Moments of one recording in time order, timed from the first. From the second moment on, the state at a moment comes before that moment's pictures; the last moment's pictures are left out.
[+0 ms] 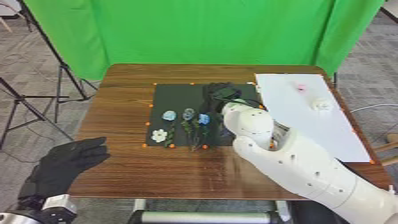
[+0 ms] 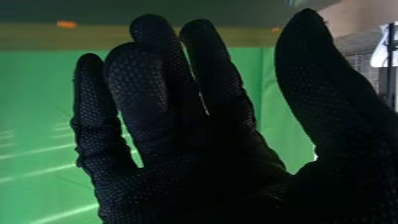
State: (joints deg) left arm 157.5 -49.4 -115.6 -132.4 35.0 3.6 14.3; right arm -55.0 -59.5 33.6 -98.3 -126.9 -15.7 32.9
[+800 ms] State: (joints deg) left arm 158.0 -48.3 -113.1 -132.6 35.0 4.9 16.1; right arm -60.7 -39.0 53.3 -92.3 -121.7 -21.5 31.4
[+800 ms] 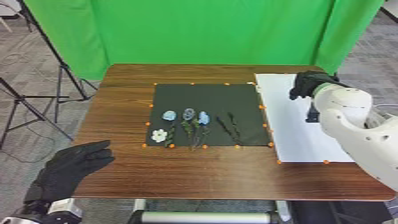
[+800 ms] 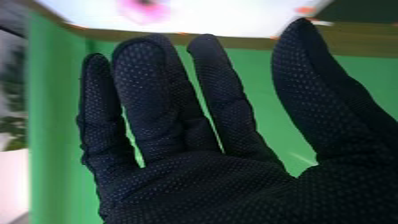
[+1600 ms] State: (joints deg) left arm 157.9 -47.3 -111.7 -132.6 33.9 5.6 18.4; right arm -63.2 -41.9 59.8 -84.2 -124.6 -28.1 34.0
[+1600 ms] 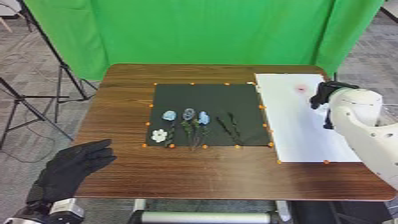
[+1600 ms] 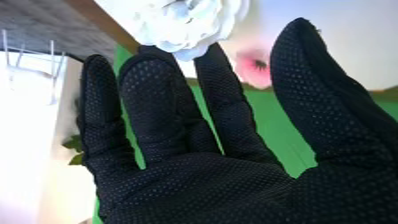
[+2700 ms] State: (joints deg) left arm 158.9 -45.1 -111.6 -132.6 32.5 6.8 20.2; right arm -65.3 -40.1 53.0 -88.3 -126.7 -17.4 35.6
